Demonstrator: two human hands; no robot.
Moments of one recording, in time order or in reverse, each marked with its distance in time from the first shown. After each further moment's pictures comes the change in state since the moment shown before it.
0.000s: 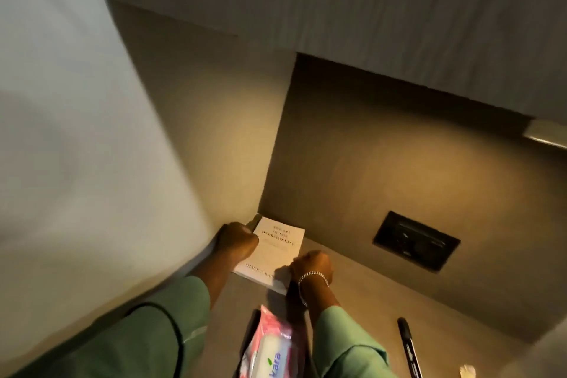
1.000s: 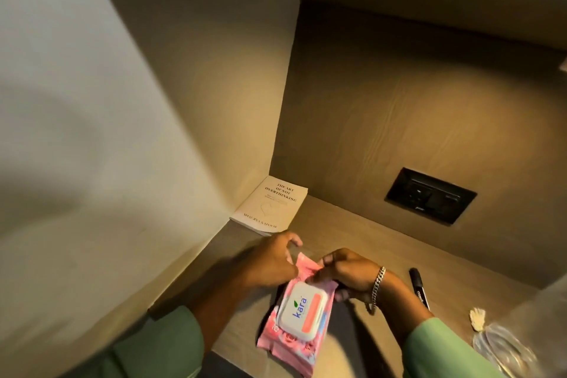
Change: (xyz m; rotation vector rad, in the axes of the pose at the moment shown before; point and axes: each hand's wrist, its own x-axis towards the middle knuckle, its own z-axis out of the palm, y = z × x) left_hand -0.112 -0.011 0.017 0.076 -0.423 0.271; right_hand -0.066 0.044 -0.090 0.012 -0.877 -0.053
